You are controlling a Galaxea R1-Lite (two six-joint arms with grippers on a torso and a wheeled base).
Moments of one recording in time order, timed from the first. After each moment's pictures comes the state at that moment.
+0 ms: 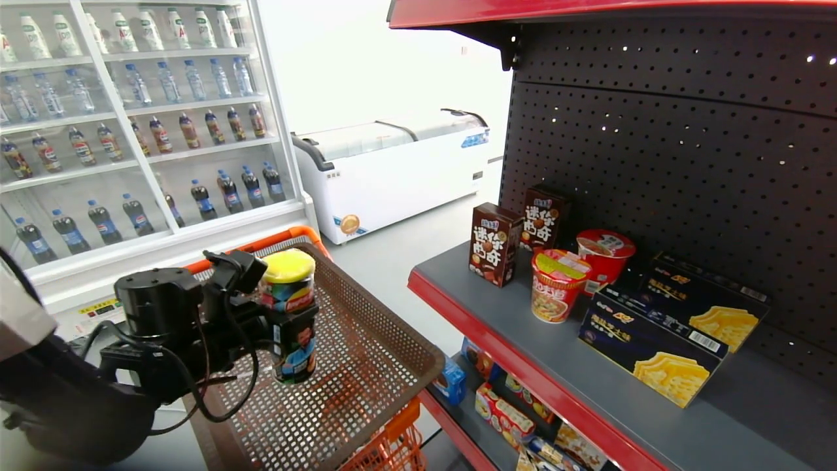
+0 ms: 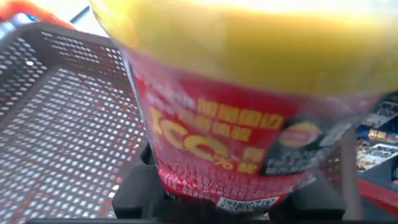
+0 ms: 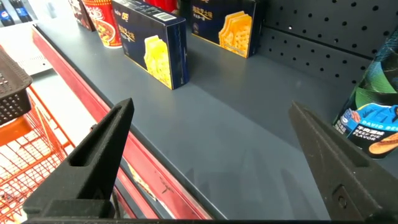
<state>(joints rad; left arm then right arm) -0.09 1.92 -0.48 -1.16 -0.34 0.09 0.00 0.00 0.00 0.01 -0.08 0.01</state>
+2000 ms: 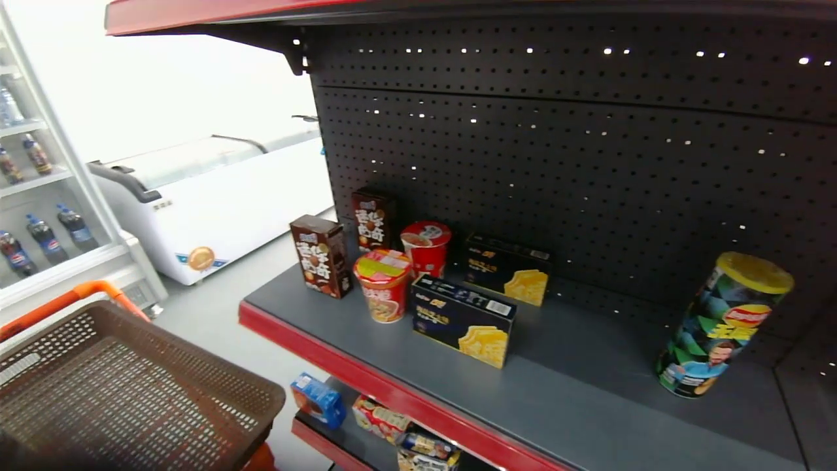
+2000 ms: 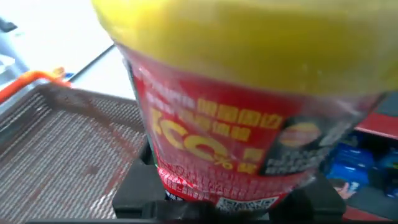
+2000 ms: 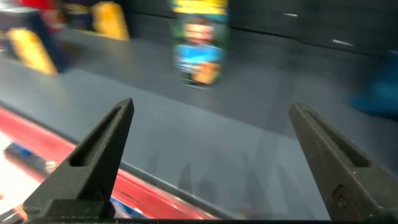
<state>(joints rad) -0.08 0.45 -0.40 0.05 -0.04 0.03 0.00 0.00 0.00 0.01 -0.08 0.01</state>
